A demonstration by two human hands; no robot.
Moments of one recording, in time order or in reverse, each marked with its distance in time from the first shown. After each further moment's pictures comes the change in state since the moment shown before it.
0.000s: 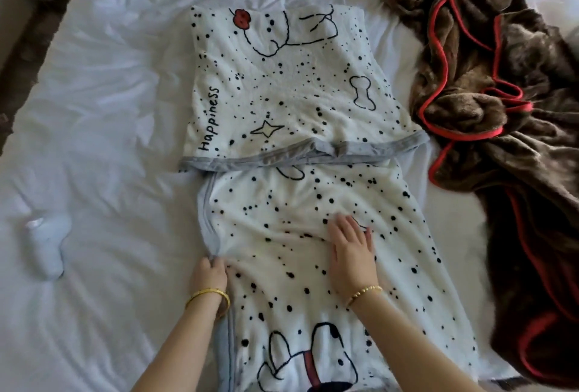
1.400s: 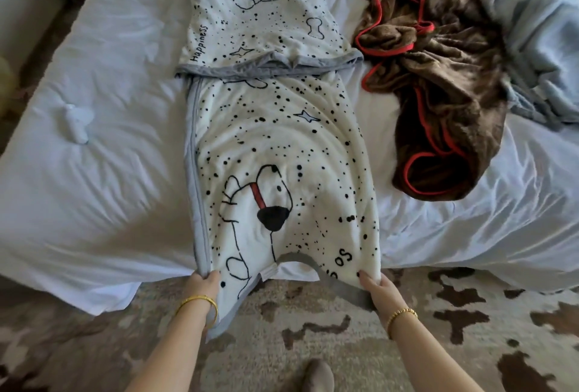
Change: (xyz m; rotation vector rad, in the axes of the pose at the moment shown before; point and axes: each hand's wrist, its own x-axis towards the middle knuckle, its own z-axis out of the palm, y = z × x) left_hand -0.217 -0.241 0.037 -0.024 -0.058 -0.109; right_hand -0.330 0.172 0.024 1.026 -0.277 0.784
